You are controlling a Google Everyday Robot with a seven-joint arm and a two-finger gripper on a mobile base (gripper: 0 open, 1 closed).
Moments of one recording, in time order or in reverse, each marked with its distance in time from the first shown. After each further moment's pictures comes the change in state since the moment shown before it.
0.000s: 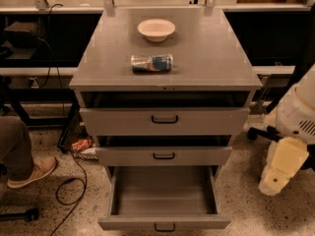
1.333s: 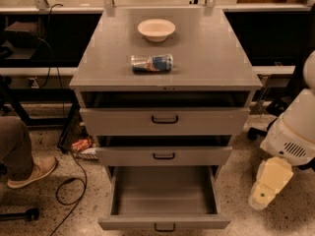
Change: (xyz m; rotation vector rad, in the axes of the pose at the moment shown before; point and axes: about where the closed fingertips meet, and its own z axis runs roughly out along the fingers) arm 0.024 0.006 0.064 -0.111 0.015 0.130
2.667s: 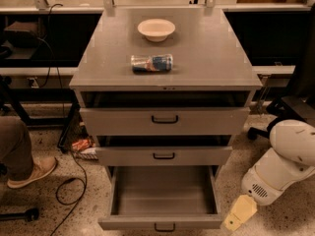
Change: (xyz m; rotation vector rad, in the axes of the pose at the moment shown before) arm 0.027 -0.006 0.168 -0.194 -0.046 0.225
